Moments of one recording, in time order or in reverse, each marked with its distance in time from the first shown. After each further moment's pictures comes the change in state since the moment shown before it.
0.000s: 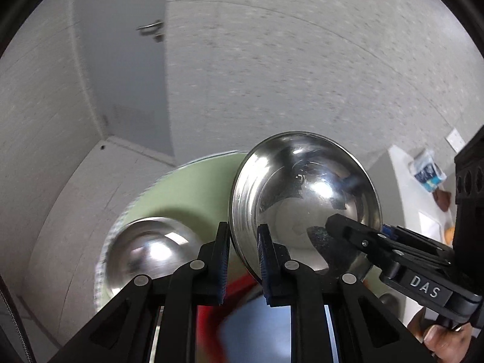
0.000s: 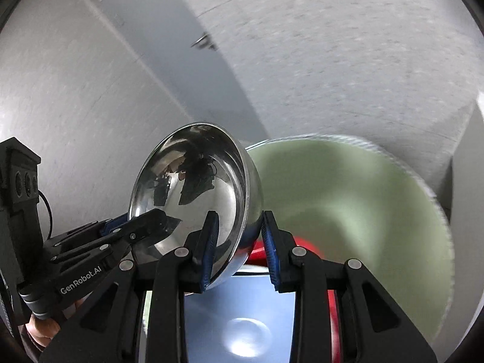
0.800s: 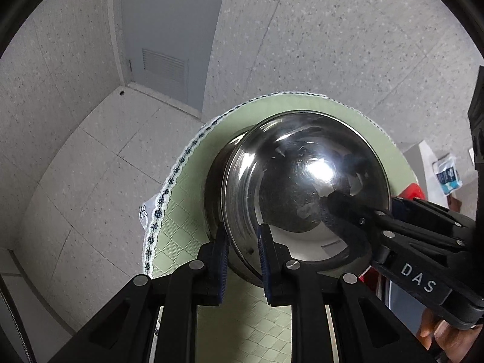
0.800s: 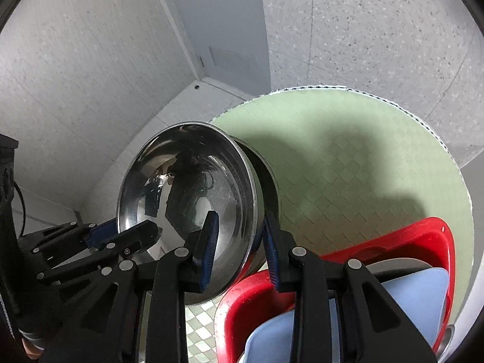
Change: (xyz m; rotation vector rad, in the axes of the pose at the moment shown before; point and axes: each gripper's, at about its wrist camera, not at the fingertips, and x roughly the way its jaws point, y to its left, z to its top) left arm 0.010 0.160 -0.064 -0.137 0.163 0.001; right arm 0.137 0.109 -0.038 -0.199 0.222 -0.226
